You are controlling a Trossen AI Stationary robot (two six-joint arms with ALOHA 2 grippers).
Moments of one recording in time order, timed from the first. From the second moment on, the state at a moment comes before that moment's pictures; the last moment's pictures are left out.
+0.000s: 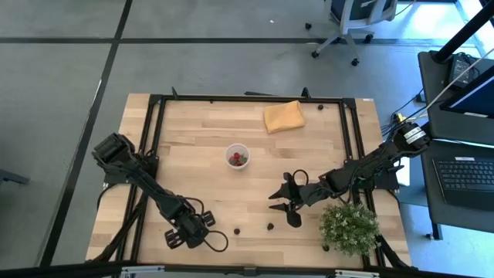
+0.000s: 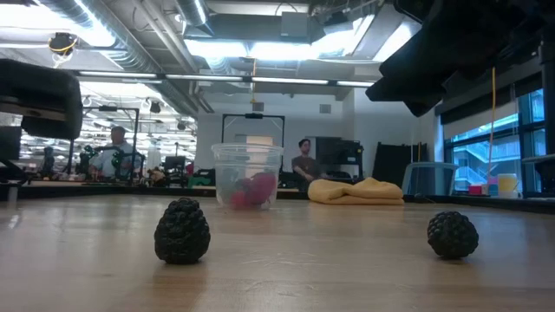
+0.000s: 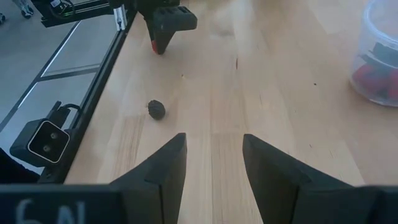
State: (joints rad) left arm -0.70 1.74 0.91 -0.35 0.14 0.30; right arm 0.48 1.48 0.65 0.33 0.27 0.42
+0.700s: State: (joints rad) left arm -0.54 1.64 0.89 -0.37 0.09 0.14; right arm 0.48 1.48 0.65 0.33 0.27 0.47
